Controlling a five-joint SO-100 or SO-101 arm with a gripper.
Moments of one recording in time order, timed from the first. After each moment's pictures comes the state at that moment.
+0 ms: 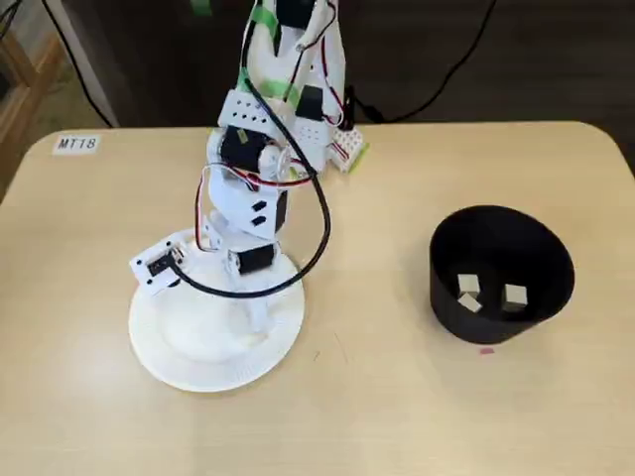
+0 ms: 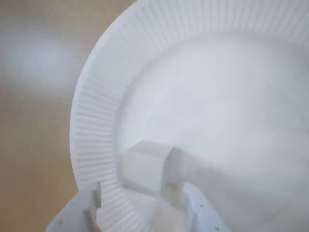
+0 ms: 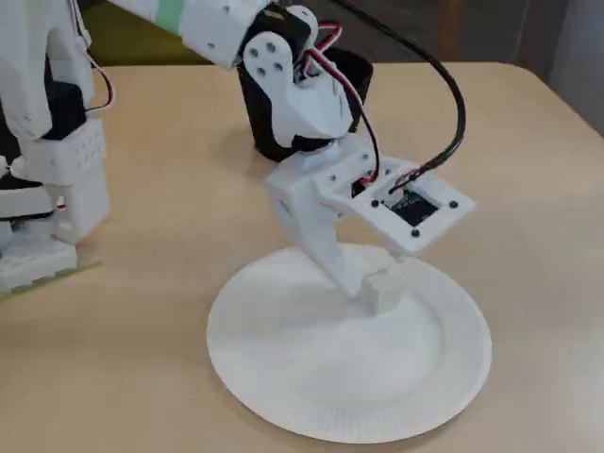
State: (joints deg) arm 20.0 86.6 106.7 46.1 -55.7
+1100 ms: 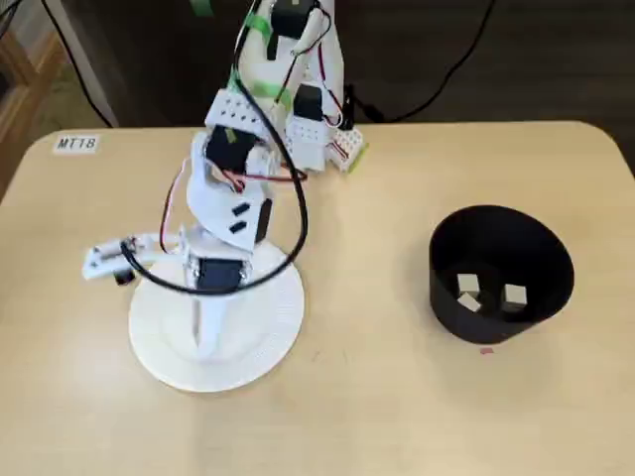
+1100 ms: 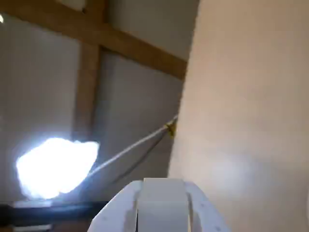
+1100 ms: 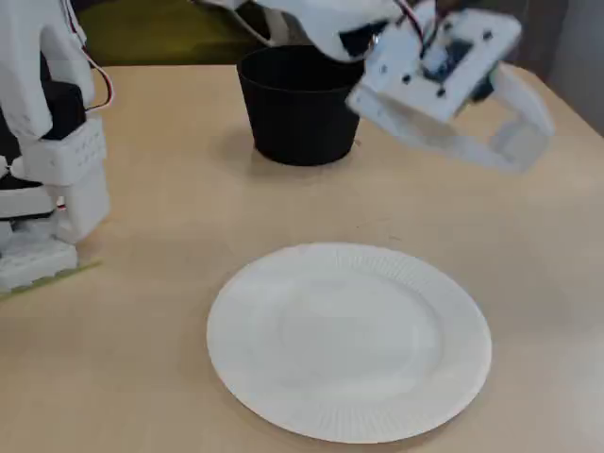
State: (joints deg) arm 19.2 97.3 97.0 18.6 -25.3
